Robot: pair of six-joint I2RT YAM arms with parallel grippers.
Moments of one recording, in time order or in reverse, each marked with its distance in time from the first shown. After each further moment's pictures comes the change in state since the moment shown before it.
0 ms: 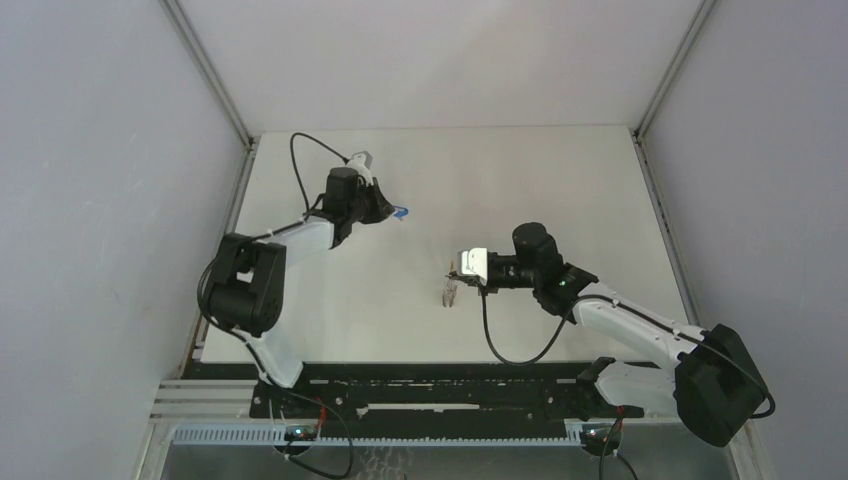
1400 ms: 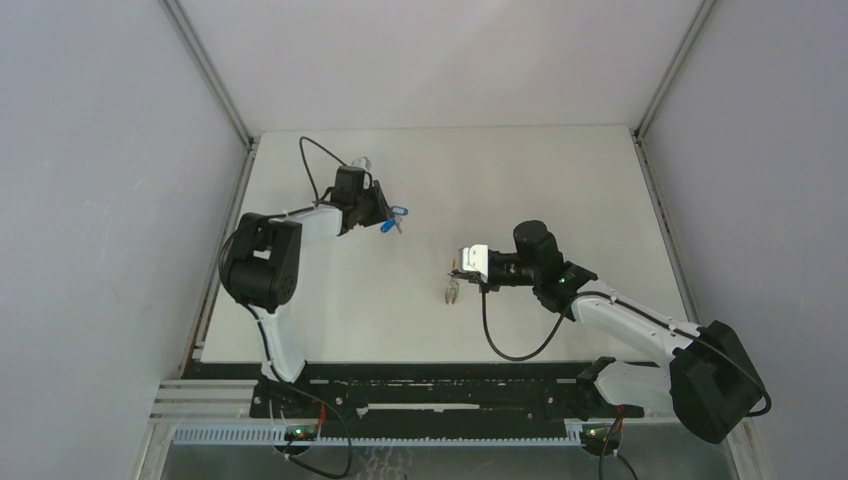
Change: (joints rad) left arm 0.014 0.138 0.095 -0.116 -0.064 -0.052; right arm -0.026 0.018 0.000 0.001 -0.007 0.002
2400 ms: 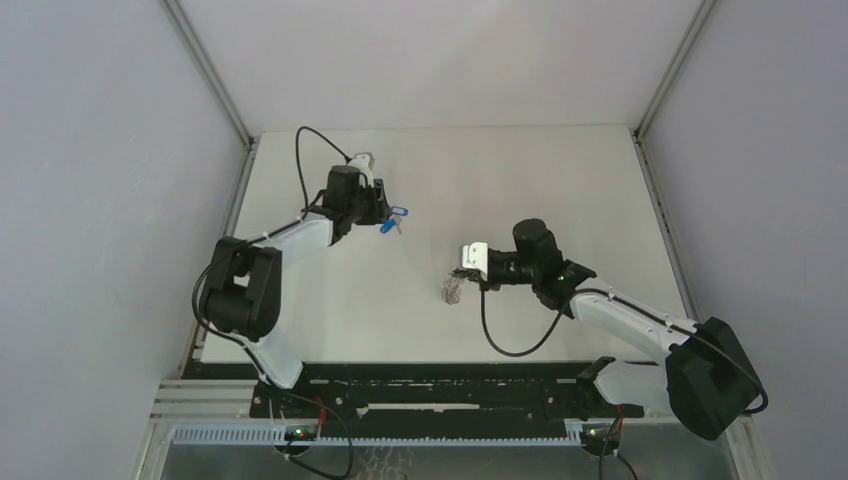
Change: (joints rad) left arm -0.037 -0.244 -0.127 -0.011 -0.043 0.212; right arm -0.015 0.027 0.010 -0.016 -0.007 0.001
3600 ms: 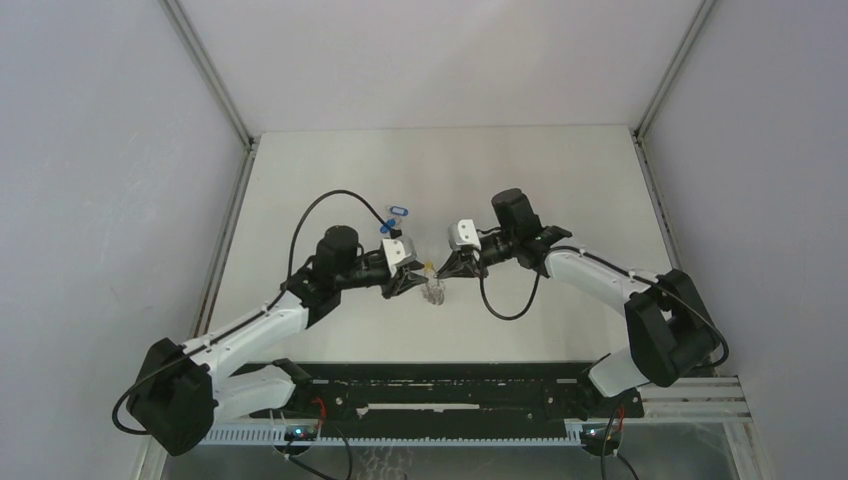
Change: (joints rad) left arm -0.303 -0.585 -0.428 0.109 0.553 0.589; right arm -0.060 0.290 0.276 -0.196 -0.407 -0.092
